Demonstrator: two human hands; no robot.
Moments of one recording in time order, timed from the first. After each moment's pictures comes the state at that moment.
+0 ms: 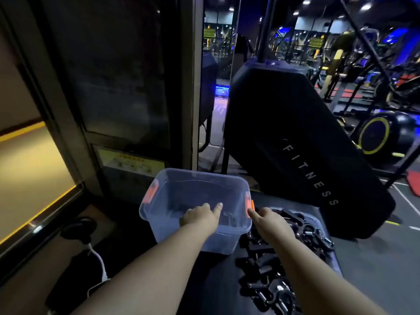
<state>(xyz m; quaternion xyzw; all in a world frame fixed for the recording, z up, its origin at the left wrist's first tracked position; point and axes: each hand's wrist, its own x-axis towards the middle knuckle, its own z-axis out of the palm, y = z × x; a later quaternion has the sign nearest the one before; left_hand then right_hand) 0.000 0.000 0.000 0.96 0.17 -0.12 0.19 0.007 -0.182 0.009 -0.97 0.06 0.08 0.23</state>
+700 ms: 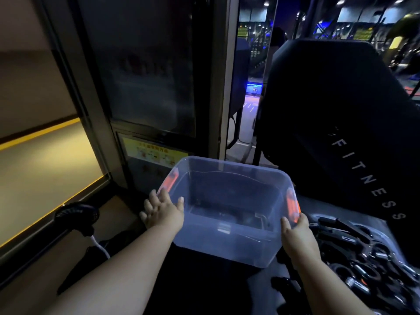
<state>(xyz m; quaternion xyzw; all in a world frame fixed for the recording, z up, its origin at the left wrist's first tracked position) 0.045 0.143 -0.138 0.90 0.38 0.09 0.18 0.083 -0.155 -0.145 -0.91 0.15 -0.01 0.38</state>
